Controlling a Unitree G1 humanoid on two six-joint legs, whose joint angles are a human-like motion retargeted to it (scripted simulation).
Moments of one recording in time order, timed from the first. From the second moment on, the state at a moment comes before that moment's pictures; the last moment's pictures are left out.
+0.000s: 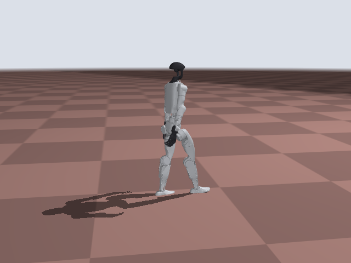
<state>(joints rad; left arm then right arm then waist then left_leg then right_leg) -0.07 0.23 0.23 1.44 0.16 0.18 -0.17 0.16 -0.19 -0.08 1.70 -0.49 0.05 0.04 -0.10 -0.14 0.05 0.09 -0.20 -0.07 0.08 -0.27 0.04 -0.39 -0.09 -0.32 0.02 0.11 -0.01</state>
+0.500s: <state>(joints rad) 0.10 0.17 0.17 1.42 0.29 0.07 -0.15 -0.24 -0.20 0.08 1.43 -0.41 -0.02 0.11 0.00 -0.14 0.00 -0.39 -0.04 0.39 0.72 0.11 -0.05 -0.04 -0.18 -0.32 0.13 0.00 0.05</state>
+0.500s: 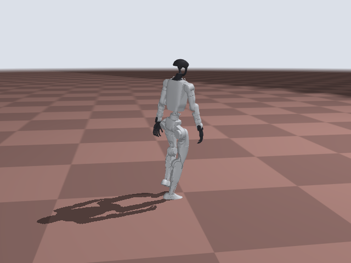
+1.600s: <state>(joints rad) -0.04 0.17 0.13 1.57 0.27 0.13 -0.19 -0.04 -0.19 -0.02 1.61 -0.37 0.03 0.07 -0.16 -0.13 0.01 0.00 0.00 0.33 0.86 0.30 -0.06 -0.11 -0.22 -0.31 0.19 0.07 0.06</state>
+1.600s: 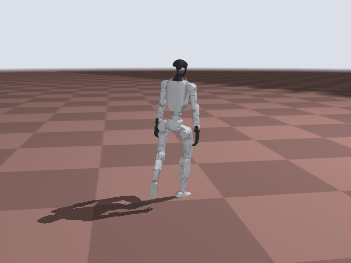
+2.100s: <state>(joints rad) 0.28 0.09 0.40 1.63 0.31 0.15 -0.21 -0.11 -0.17 0.11 1.59 -0.45 -0.08 -0.01 0.14 -0.13 -0.02 -0.41 -0.11 0.29 0.12 0.01 0.17 0.26 -0.11 -0.48 0.34 0.27 0.20</state>
